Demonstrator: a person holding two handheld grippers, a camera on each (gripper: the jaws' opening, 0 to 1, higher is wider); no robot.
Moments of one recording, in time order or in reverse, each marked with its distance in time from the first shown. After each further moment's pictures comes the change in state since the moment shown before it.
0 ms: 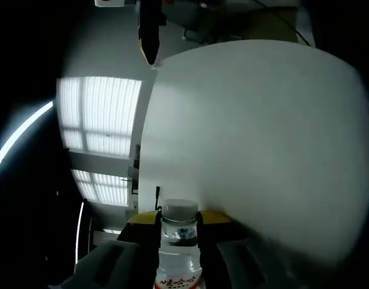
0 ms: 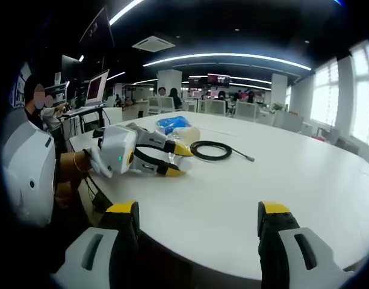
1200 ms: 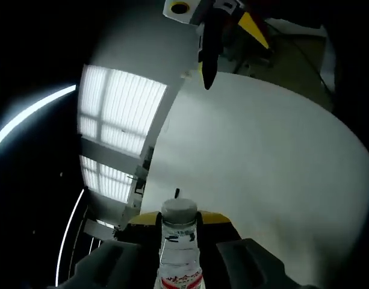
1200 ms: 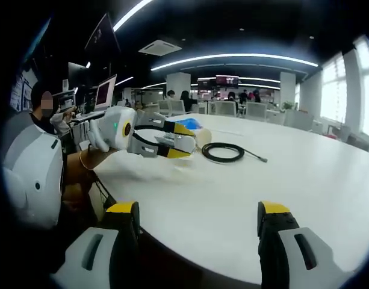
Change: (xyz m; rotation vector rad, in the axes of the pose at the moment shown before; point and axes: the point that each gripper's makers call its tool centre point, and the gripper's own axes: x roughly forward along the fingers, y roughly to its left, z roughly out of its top) left arm -0.038 0.044 0.001 -0.212 -0.067 0.078; right arm 0.008 0.014 0.002 0.027 -0.019 0.090
